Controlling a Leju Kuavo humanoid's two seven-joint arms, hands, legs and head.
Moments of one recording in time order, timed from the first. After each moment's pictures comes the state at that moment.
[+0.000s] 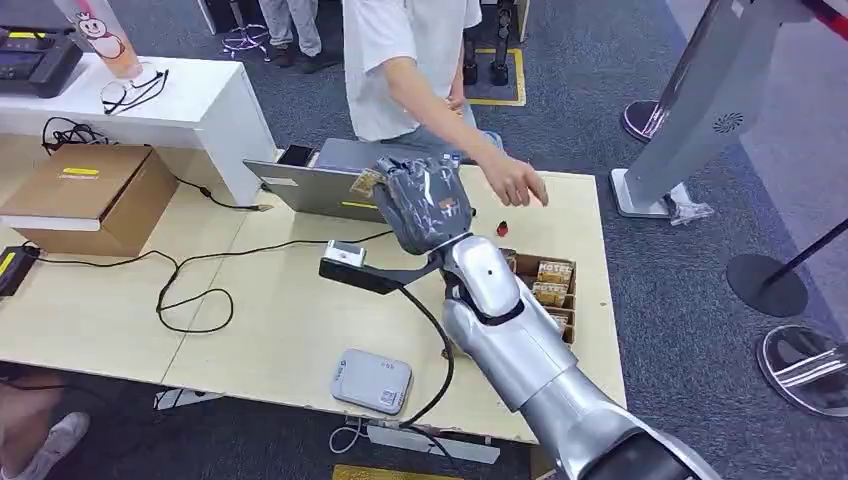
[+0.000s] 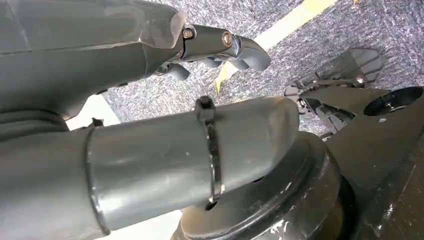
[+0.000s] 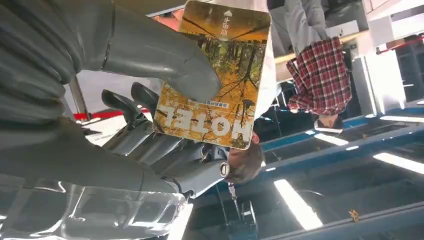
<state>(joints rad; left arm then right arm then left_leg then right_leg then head) -0.06 -0.02 0.59 -0.26 -0.95 -0.41 -0.07 -0.77 0.27 0.59 -0.85 1.11 -0.44 -0.10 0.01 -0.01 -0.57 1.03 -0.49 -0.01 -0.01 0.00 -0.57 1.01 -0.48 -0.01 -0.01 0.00</state>
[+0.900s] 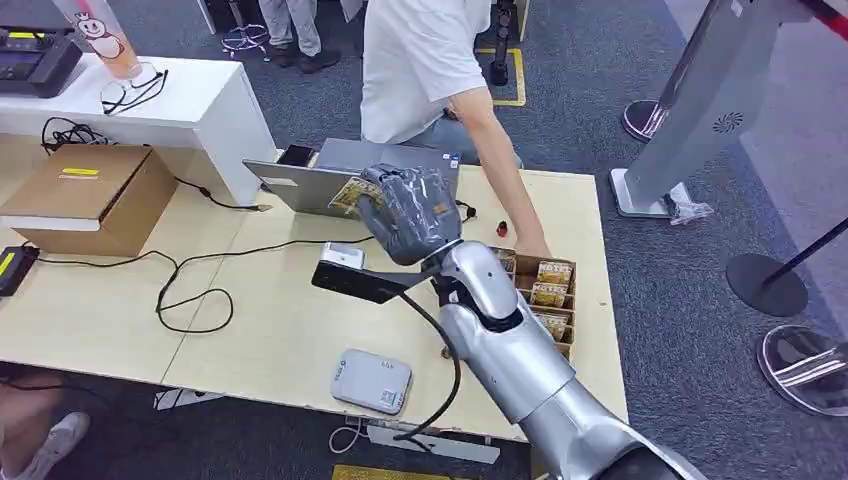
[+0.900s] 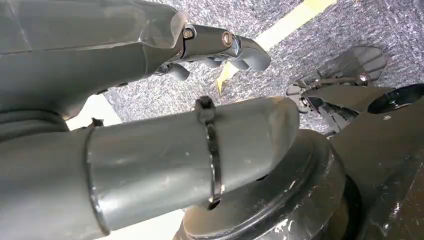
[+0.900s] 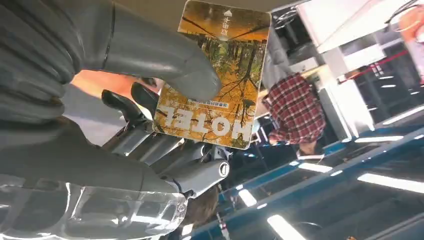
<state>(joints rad) -0.05 -0.02 0.59 -0.26 -0.96 -0.41 -0.06 -0.72 0.26 0.60 -0.99 0.90 -0.29 -0.16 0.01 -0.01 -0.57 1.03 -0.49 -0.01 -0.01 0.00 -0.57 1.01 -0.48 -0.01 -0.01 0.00</state>
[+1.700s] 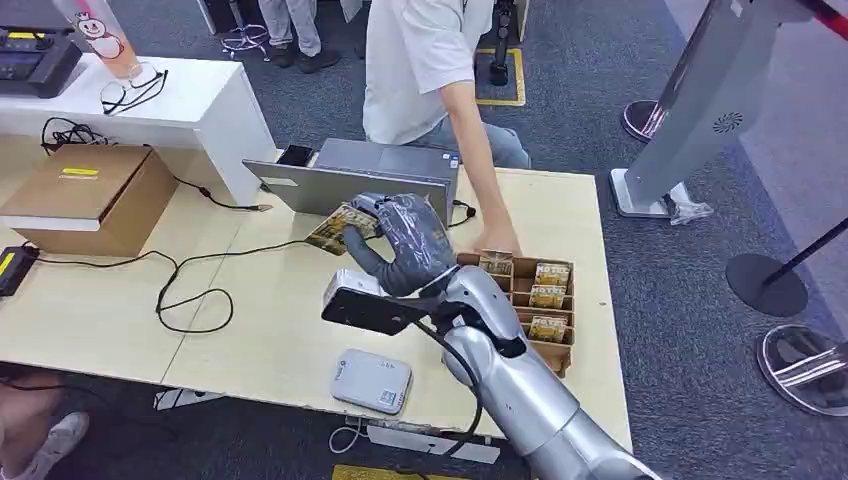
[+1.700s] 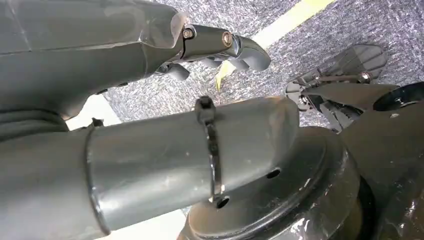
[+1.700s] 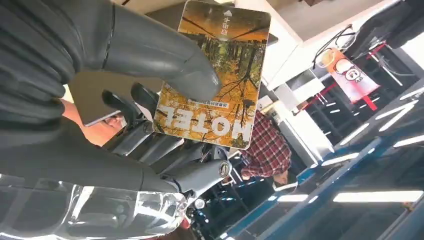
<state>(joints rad) -0.04 -0.02 0.62 -0.26 -0.97 -0.41 -0.09 -0.61 0.23 0.63 -1.14 0.65 -0.18 -0.24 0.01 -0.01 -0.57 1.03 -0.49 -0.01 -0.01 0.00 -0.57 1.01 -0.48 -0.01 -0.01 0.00</state>
